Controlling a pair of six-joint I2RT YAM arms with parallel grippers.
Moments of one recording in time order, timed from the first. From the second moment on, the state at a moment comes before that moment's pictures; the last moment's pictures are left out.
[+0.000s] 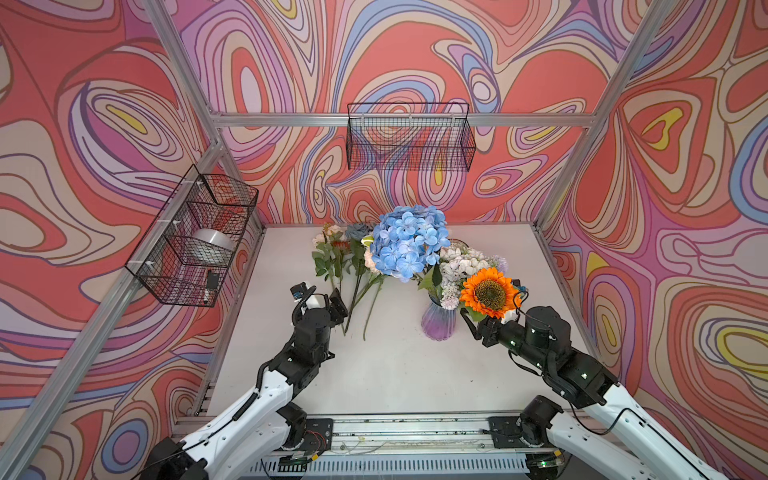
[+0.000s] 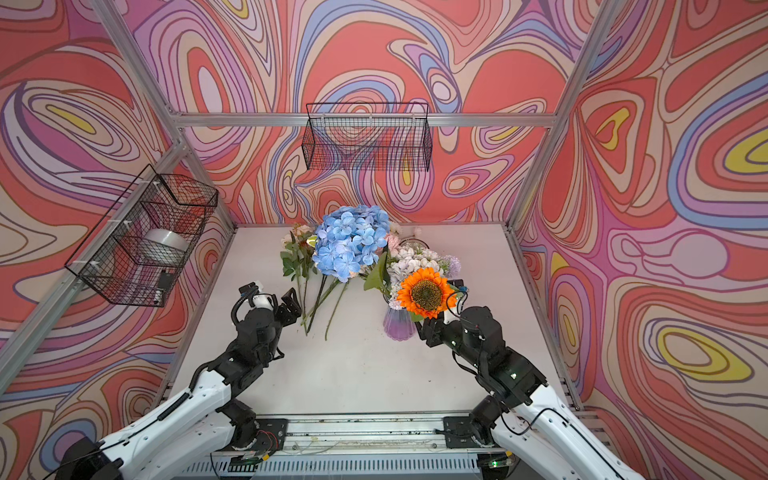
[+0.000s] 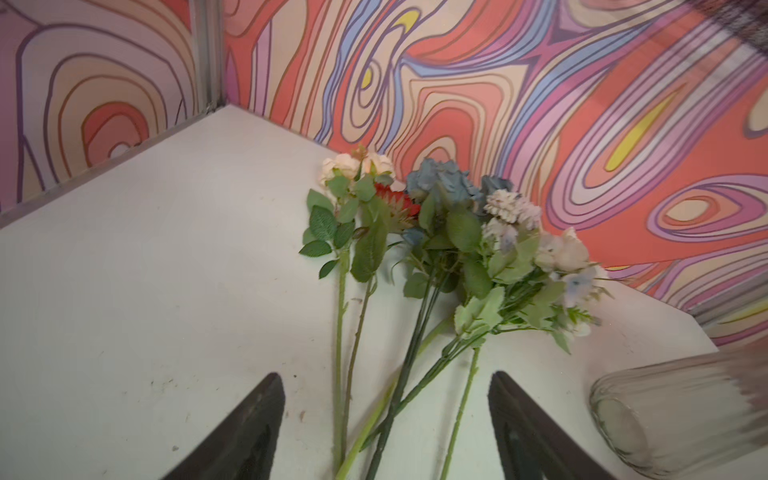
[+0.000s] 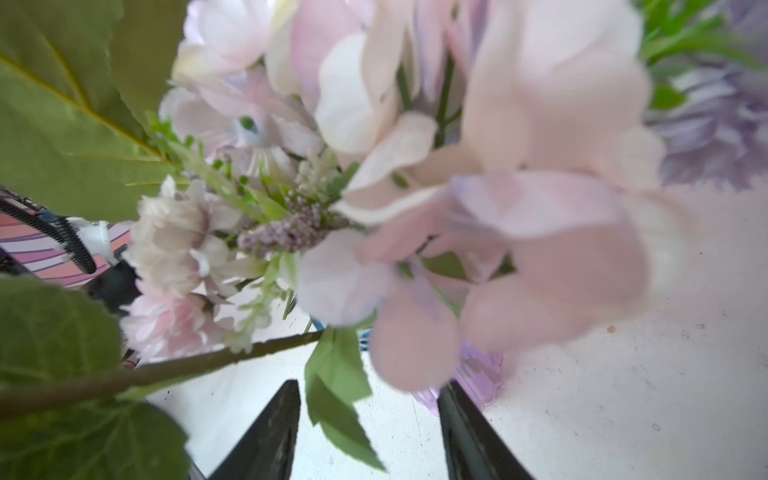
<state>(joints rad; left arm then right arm) -0.47 0.88 0.38 0.17 -0.53 -0.59 0.61 0.61 0.67 -0.41 -0.01 0.46</state>
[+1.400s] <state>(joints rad) -0.13 1.88 1.11 -0.28 -0.11 -0.62 0.61 0.64 0.69 -0.41 0.10 0.42</state>
